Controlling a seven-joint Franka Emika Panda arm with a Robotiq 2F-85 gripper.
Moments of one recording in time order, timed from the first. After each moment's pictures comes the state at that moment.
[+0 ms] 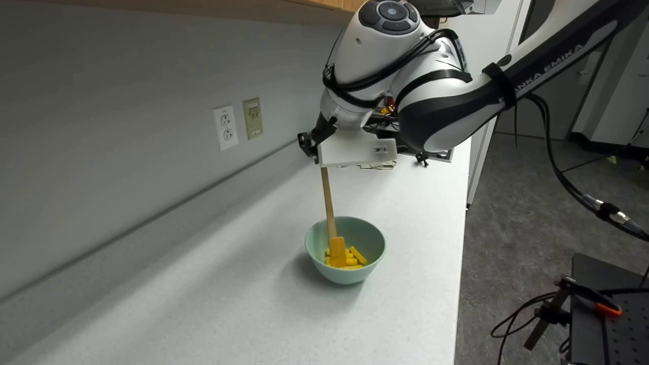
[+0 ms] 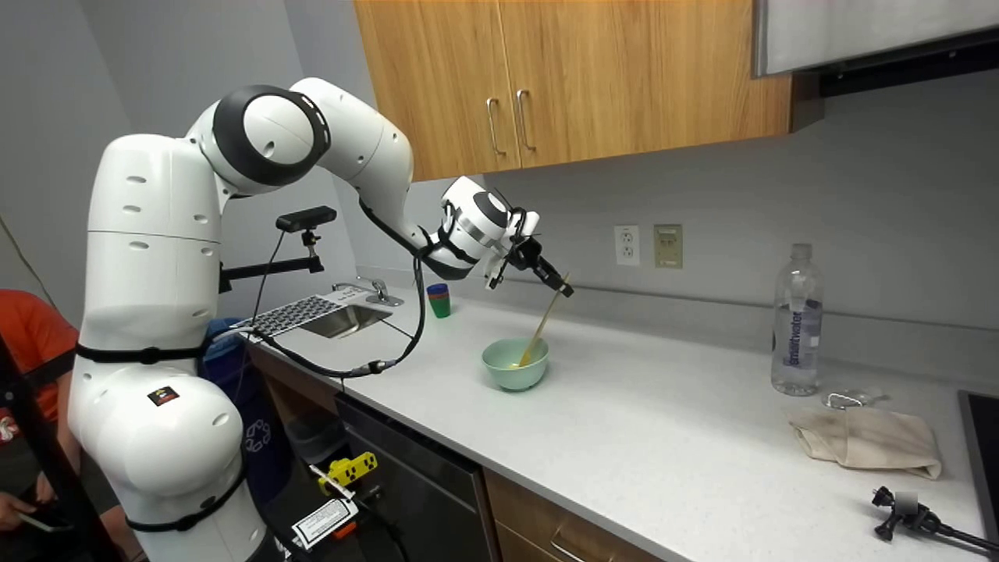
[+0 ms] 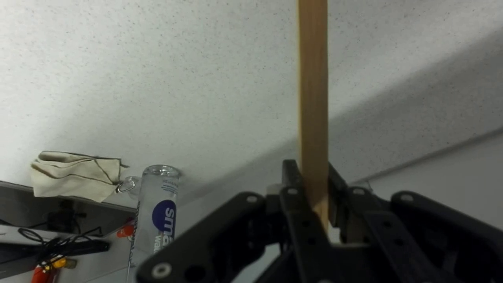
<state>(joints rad) 0.35 0.37 -0.14 -1.87 -0.88 2.65 1.50</state>
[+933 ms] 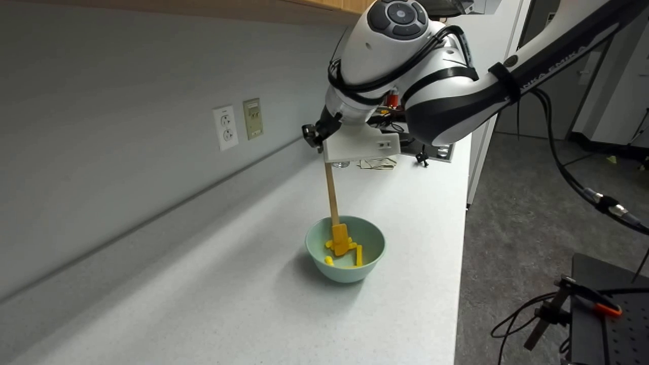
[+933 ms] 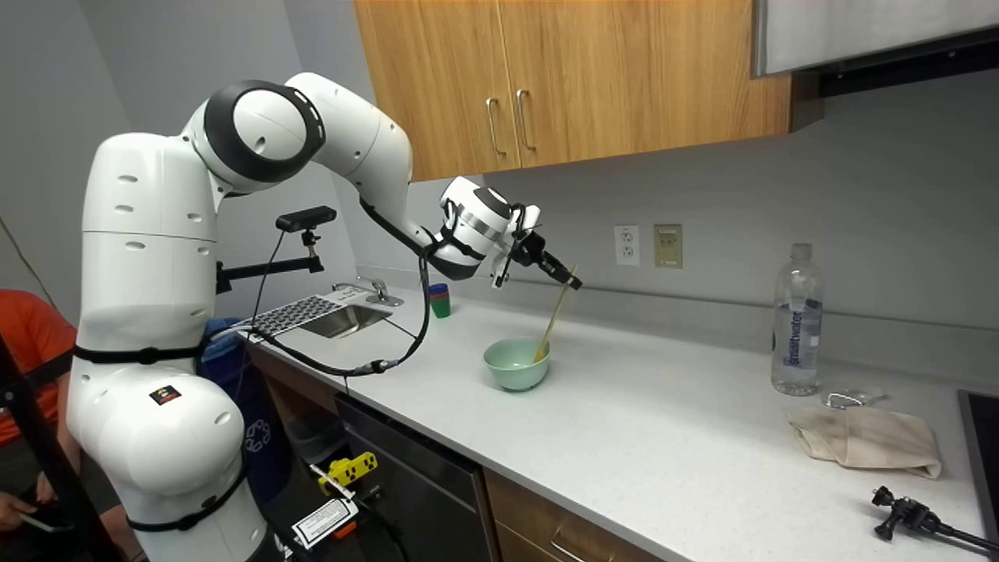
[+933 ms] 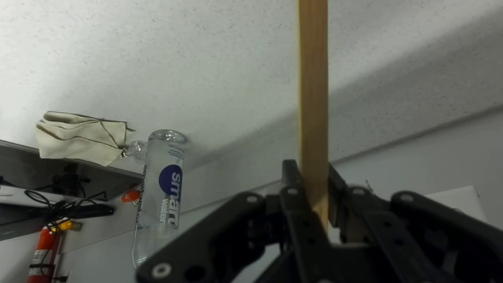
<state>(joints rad) 0.37 0.36 -0.18 -1.87 -1.02 2.66 1.58</state>
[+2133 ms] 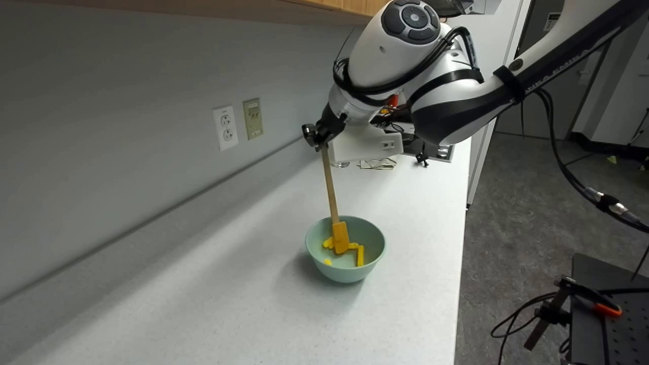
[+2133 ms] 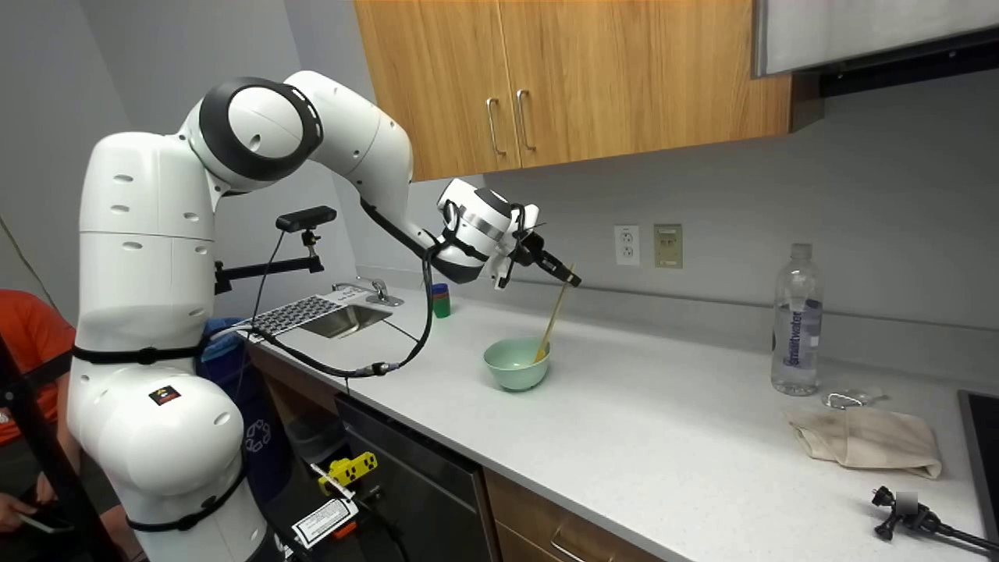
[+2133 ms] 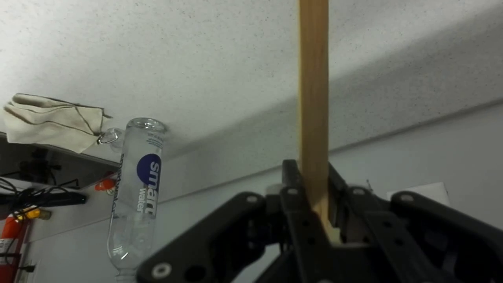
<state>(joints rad) 0.36 0.35 -0.19 -1.89 -1.10 2.73 1.59</state>
